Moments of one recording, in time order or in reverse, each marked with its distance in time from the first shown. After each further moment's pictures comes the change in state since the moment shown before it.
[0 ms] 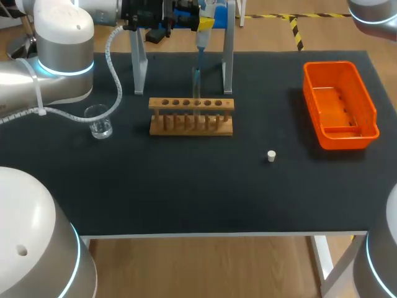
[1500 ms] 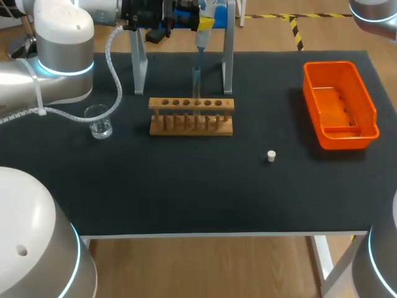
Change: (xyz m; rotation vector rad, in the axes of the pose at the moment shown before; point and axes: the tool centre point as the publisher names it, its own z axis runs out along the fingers) left arm 0.000 0.000 0.000 0.000 0.000 0.000; right arm 0.010 0.006 -0.006 -0.015 0.015 -0.045
